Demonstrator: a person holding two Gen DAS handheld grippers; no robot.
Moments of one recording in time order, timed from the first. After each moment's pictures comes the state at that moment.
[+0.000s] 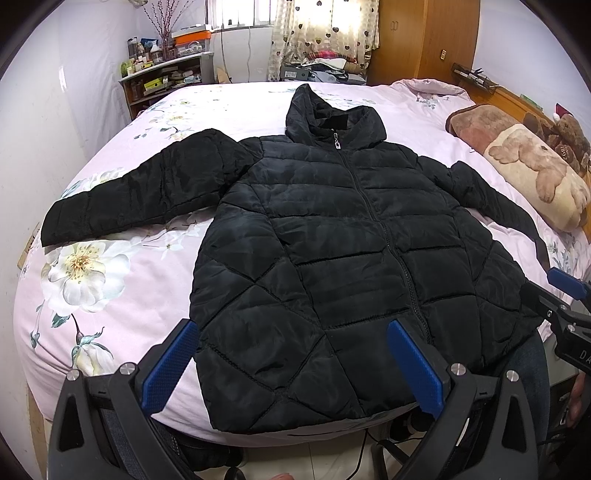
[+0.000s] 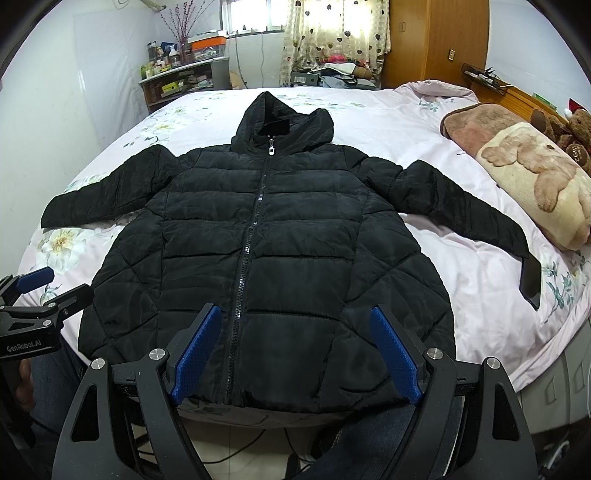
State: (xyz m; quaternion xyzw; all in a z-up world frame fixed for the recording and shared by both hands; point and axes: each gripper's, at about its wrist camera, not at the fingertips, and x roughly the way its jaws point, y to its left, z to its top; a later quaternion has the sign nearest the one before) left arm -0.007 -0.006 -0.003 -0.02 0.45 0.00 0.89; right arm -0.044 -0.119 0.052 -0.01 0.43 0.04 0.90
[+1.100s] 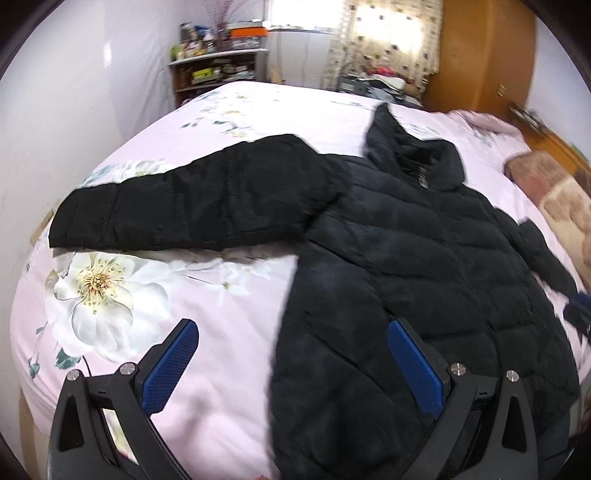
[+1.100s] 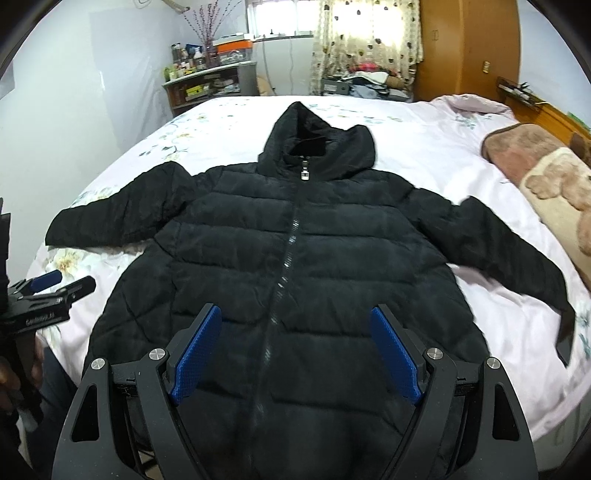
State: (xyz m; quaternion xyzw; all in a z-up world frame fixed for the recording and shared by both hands) left arm 0.081 0.102 -0.032 -0.07 0.43 0.08 0.89; right arm 0.052 -0.083 0.042 -0.01 0.42 0.11 0.90
